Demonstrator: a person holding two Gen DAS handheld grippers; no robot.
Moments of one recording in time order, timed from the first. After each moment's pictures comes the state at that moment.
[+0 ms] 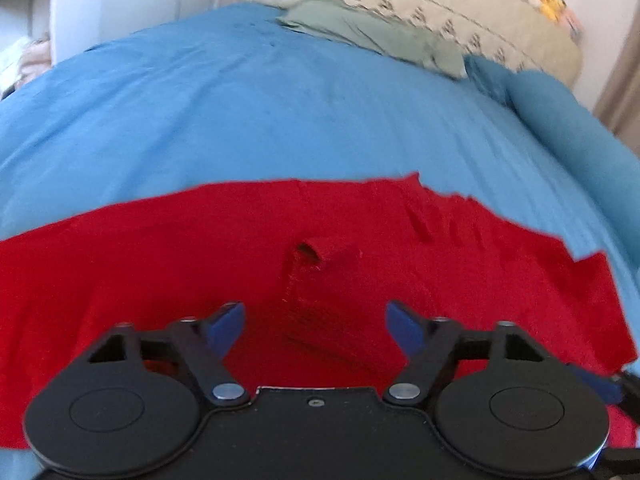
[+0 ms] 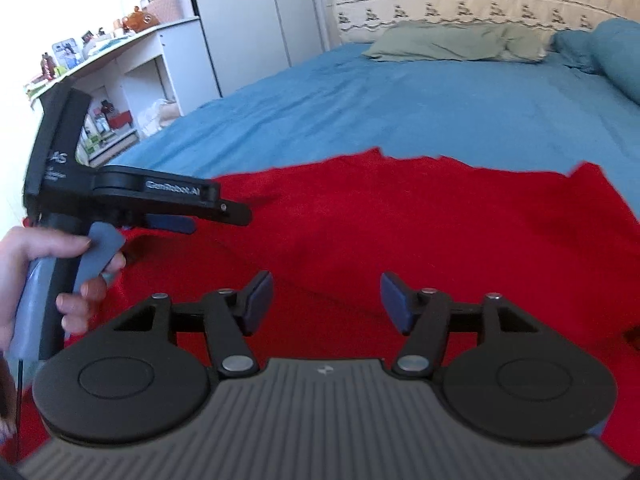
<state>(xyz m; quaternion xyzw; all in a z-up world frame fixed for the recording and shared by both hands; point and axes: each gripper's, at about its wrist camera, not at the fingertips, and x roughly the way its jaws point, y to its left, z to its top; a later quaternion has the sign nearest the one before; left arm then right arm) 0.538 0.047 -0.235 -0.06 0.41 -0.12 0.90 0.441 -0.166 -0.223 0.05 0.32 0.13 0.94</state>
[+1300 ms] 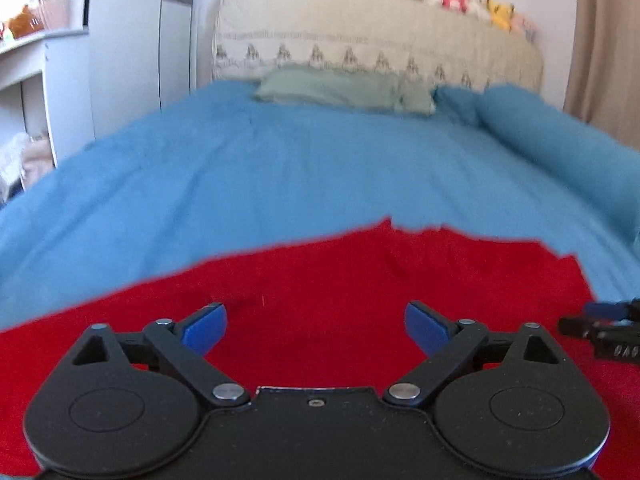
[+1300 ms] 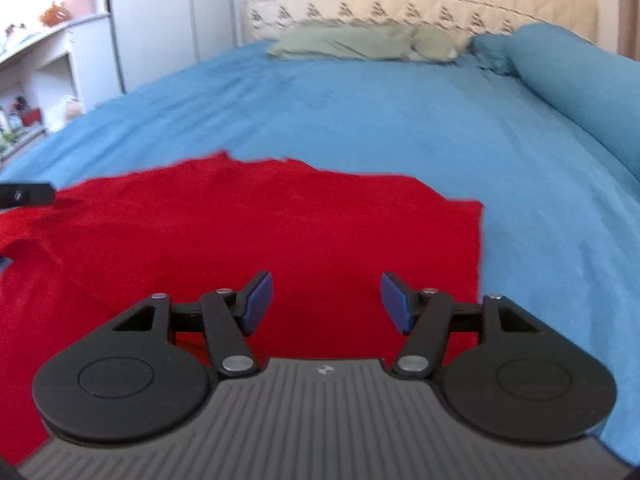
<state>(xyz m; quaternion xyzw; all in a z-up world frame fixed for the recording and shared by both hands) 0.503 0.045 -0.218 0.00 0.32 -0.13 0.94 0.471 -0.247 -0.229 0.01 0.33 -0.01 0.94</state>
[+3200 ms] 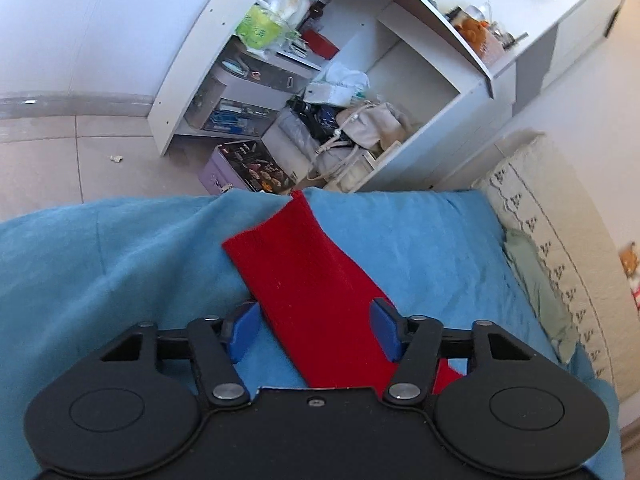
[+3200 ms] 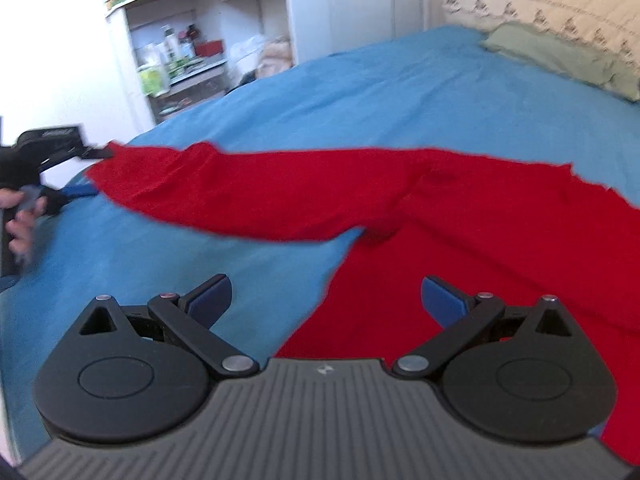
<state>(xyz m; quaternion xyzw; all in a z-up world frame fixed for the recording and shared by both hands) 0.383 0.467 -0.227 -0.41 0.27 0.14 0.86 0.420 0.064 -0.196 -0.04 0.35 0.20 0.91</state>
